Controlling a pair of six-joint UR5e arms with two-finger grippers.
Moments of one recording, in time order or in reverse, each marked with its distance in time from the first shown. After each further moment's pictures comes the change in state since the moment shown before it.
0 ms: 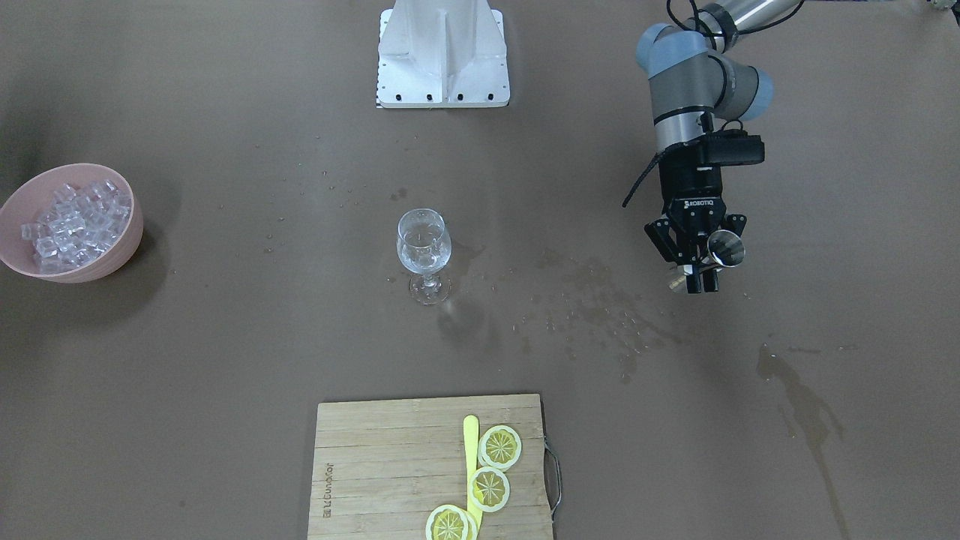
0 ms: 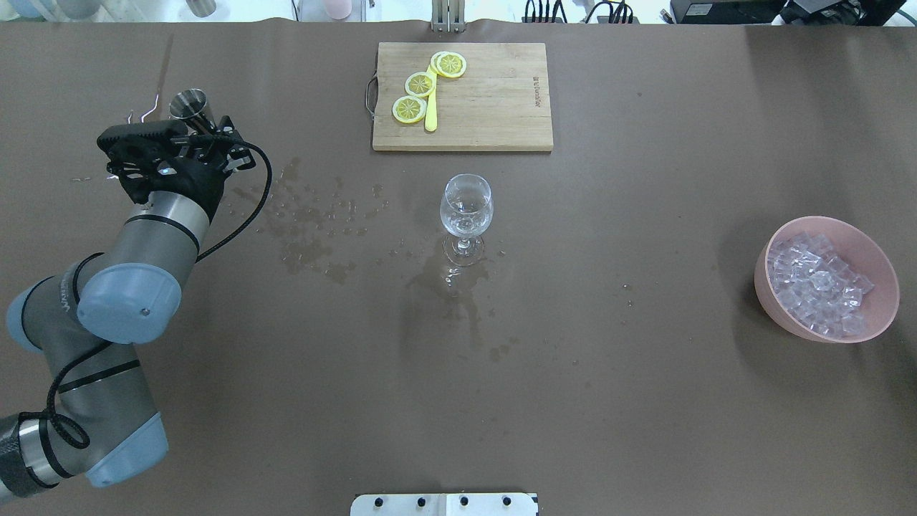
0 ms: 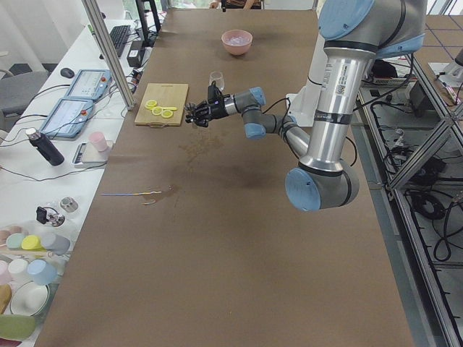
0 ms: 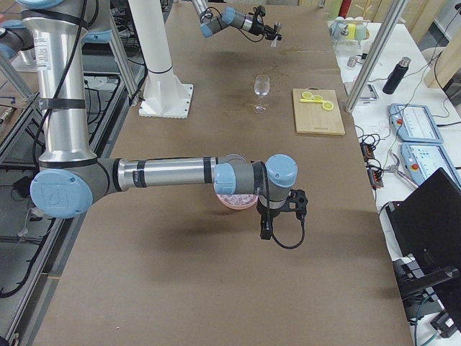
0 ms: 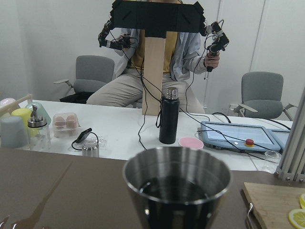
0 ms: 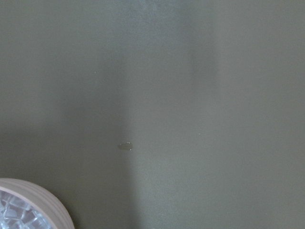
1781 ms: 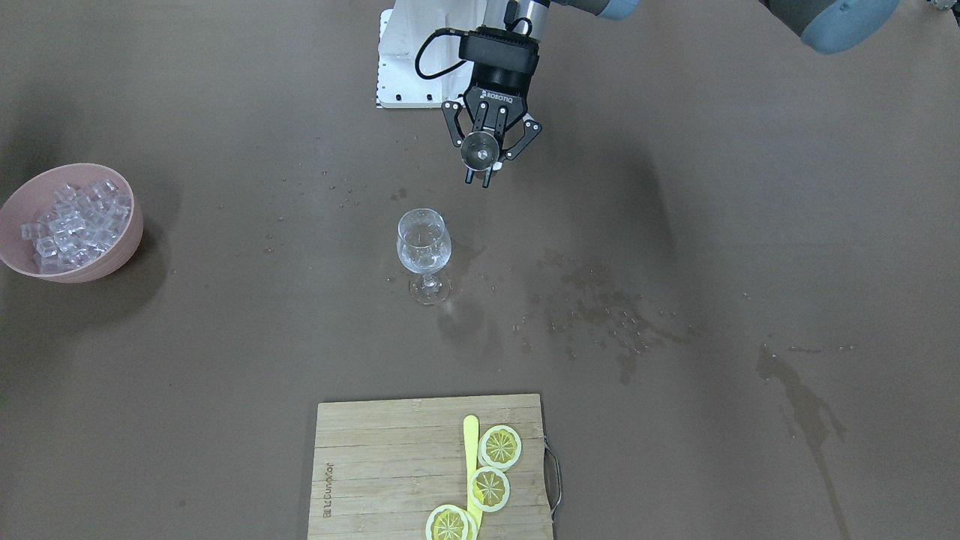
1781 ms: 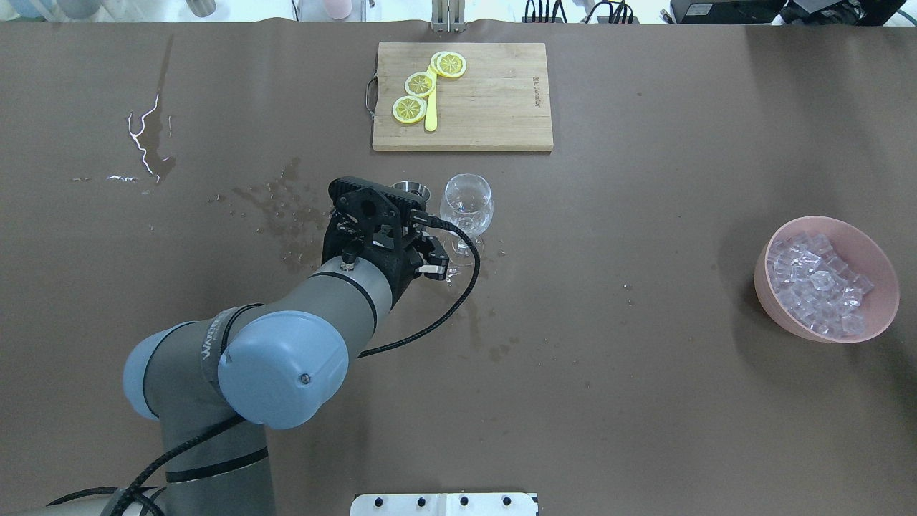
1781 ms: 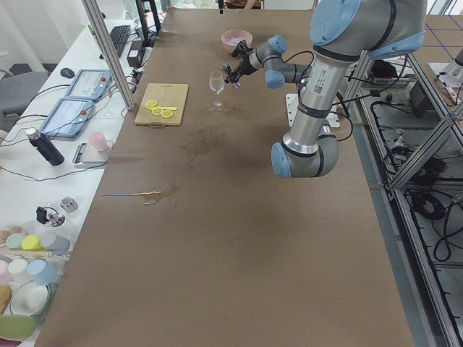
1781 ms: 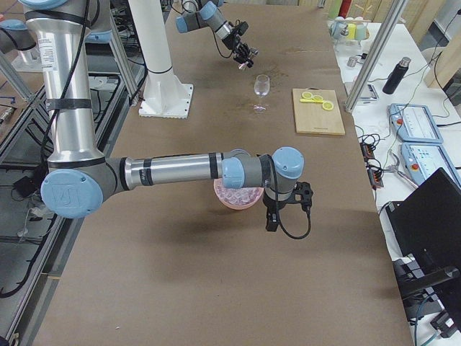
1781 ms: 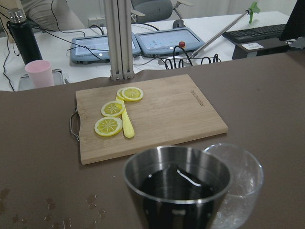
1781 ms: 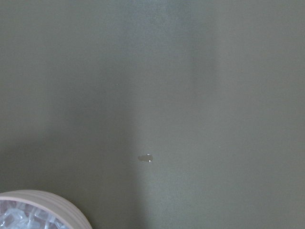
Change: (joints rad) left arm 0.214 -0.360 -0.134 0.477 -0.308 0.215; right arm -0.028 0.038 -0.001 -0.003 0.007 0.031
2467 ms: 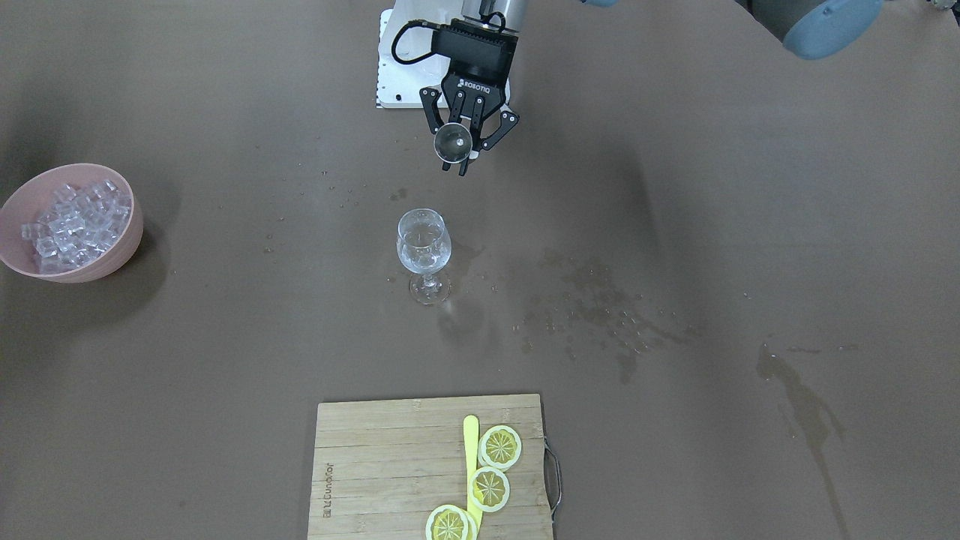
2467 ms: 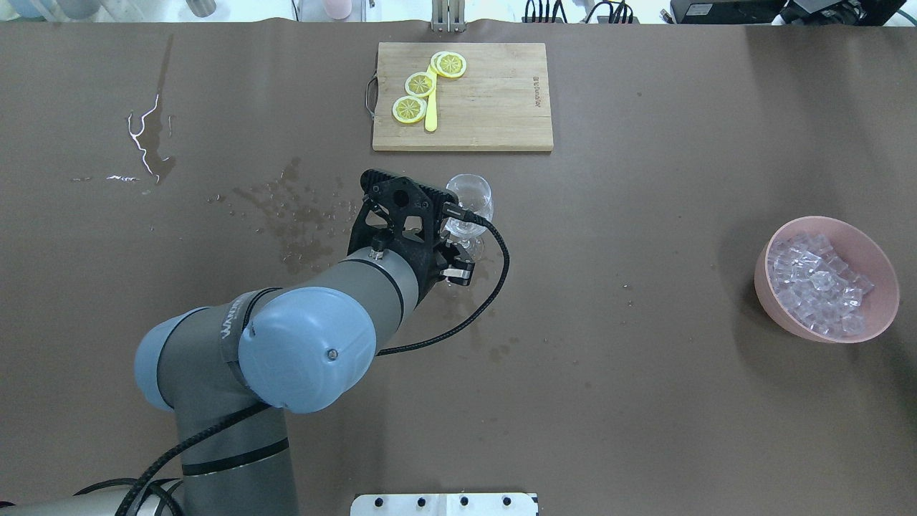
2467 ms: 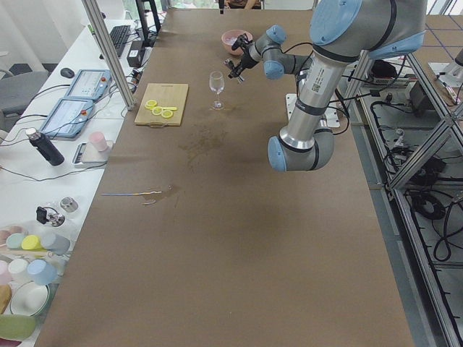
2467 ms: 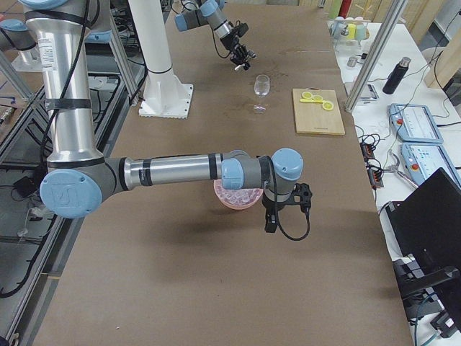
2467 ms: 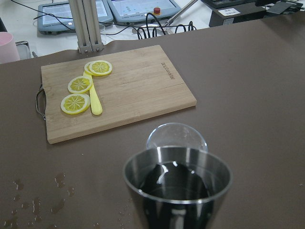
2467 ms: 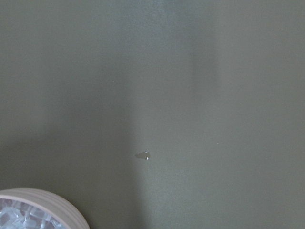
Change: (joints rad) left arm -0.020 -0.078 0.003 0.090 -0.102 0.024; right arm 0.000 -0.004 -0.004 0.000 0.000 0.000
